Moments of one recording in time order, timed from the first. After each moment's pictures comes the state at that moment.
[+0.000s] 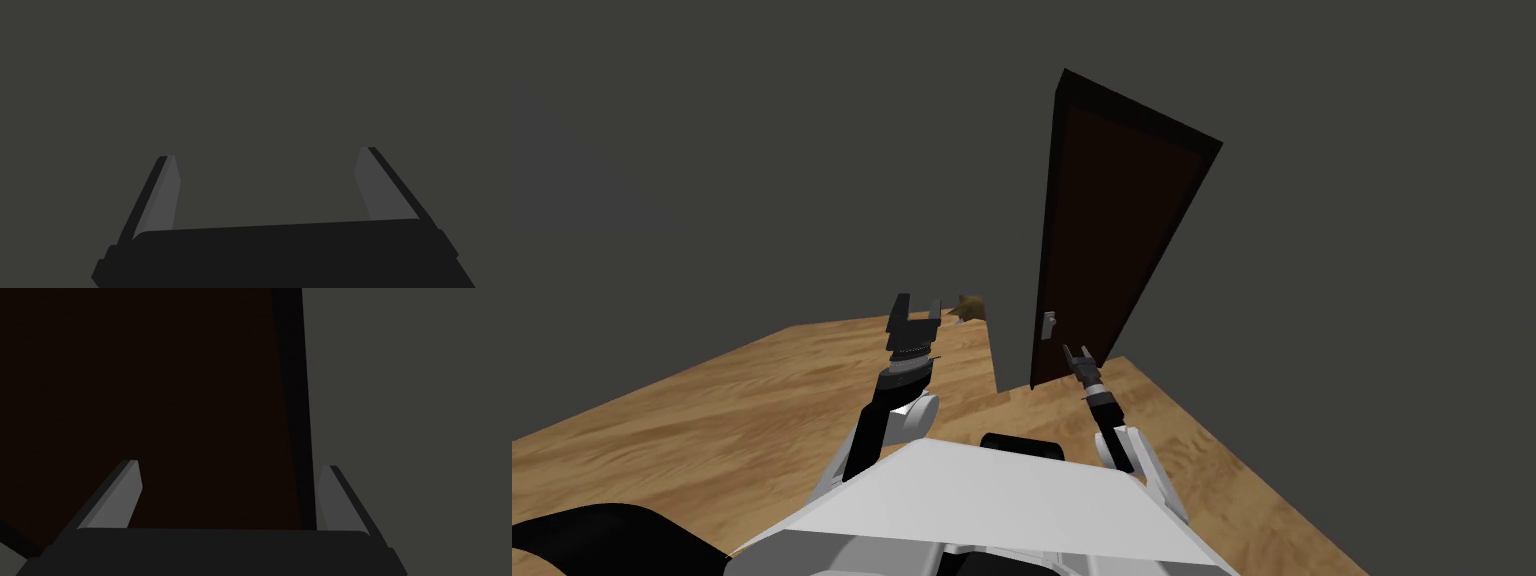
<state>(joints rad) 0.33 -0.01 -0.09 -1.72 0.84 -0.52 0.43</state>
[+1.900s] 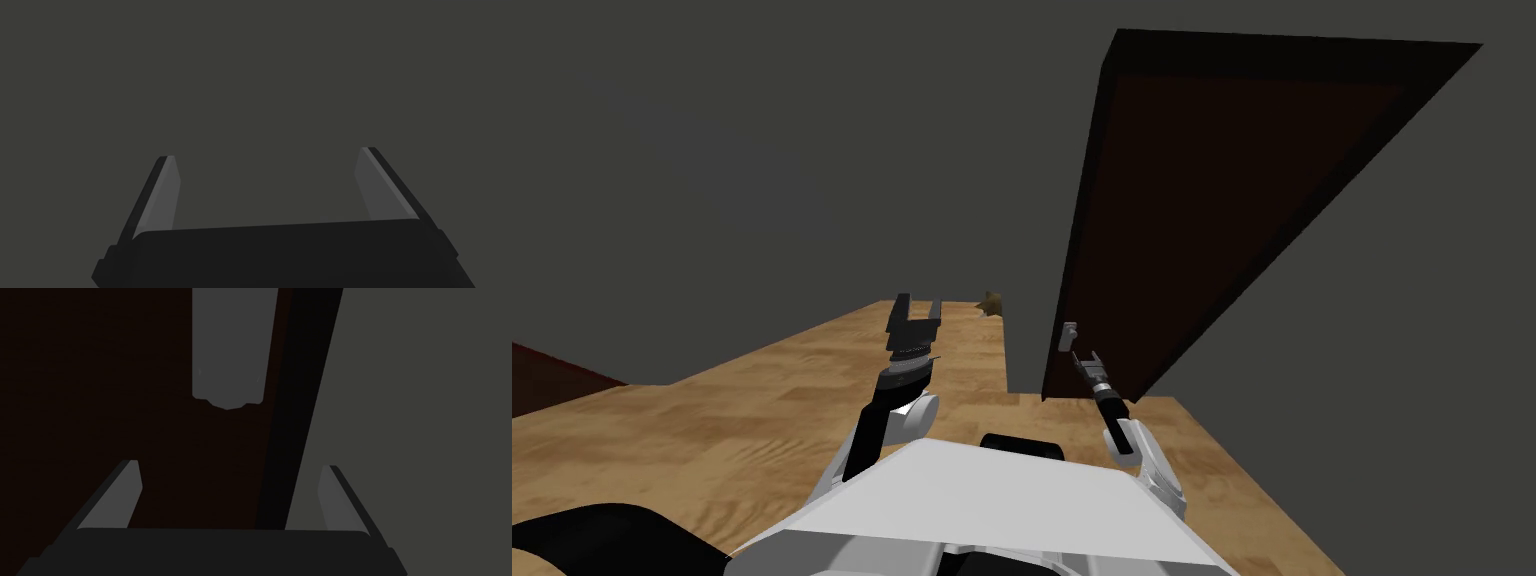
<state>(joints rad) 0.17 -0.03 -0.27 -1.45 0.97 -0.50 0.63</state>
